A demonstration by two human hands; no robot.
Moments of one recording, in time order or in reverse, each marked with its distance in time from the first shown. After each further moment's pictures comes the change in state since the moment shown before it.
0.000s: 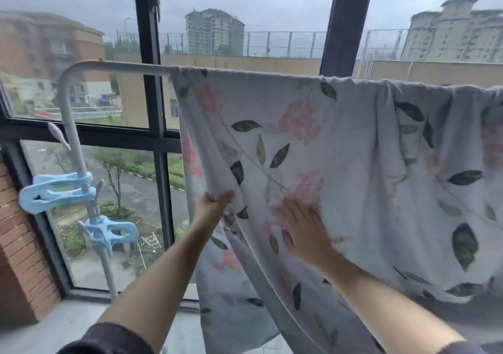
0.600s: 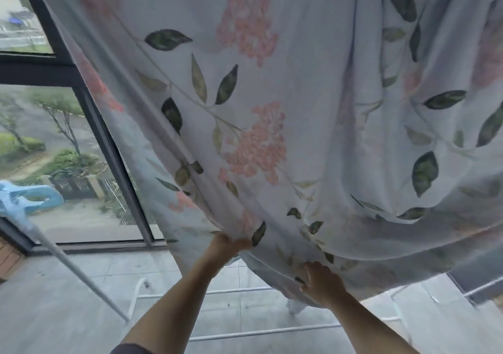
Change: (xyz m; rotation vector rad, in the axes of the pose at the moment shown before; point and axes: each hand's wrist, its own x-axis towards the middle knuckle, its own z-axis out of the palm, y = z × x) left_hand -0.081 -0.180 0.105 0.166 -0.462 -0.397; right_hand -0.221 0.056 0.128 0.144 -0.793 0.558
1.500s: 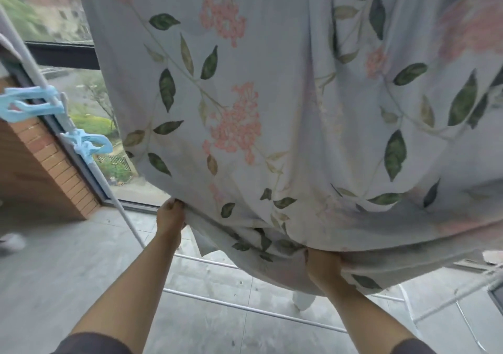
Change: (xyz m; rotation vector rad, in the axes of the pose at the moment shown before) left_hand -0.095 -0.010 -0.012 -0.352 0.775 0.076; right_hand -0.022 0.061 -0.007 0.269 0.296 -0.116
